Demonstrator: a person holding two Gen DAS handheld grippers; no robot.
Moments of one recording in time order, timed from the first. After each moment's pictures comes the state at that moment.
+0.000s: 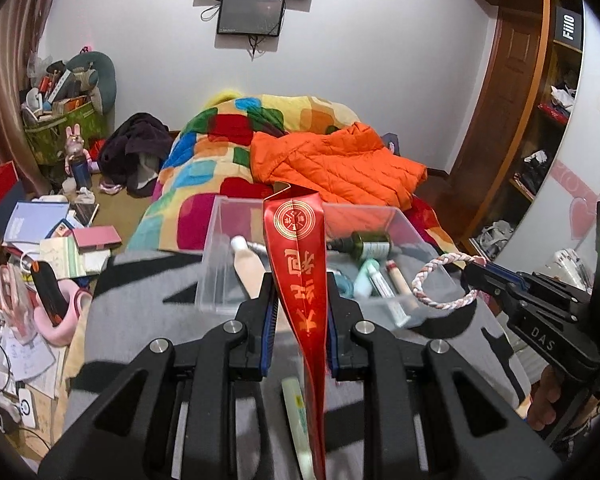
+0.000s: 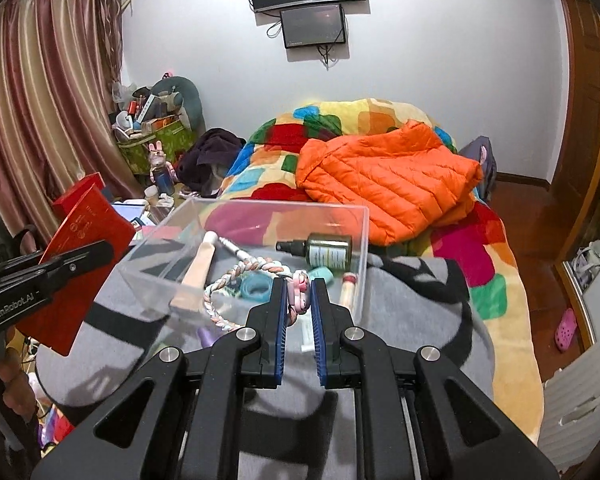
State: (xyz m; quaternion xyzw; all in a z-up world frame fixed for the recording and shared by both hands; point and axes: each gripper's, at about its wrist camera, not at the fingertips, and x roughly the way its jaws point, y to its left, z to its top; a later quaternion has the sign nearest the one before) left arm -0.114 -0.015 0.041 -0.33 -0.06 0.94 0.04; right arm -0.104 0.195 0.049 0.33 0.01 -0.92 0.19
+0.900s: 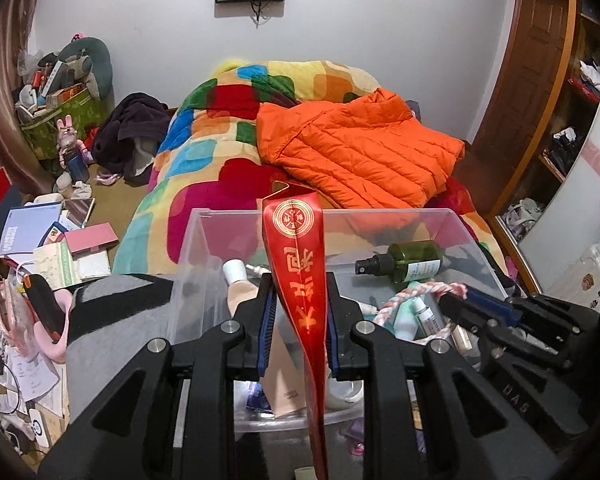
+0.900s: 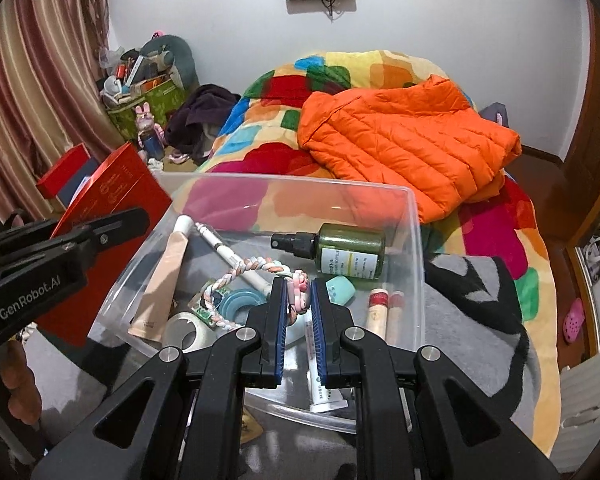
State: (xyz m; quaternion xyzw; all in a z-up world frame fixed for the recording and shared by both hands) left arm -0.226 -0.009 -0.001 -0.40 -0.04 0.92 0.02; right arm -0.188 0.152 0.002 0.41 0.02 -0.89 0.19
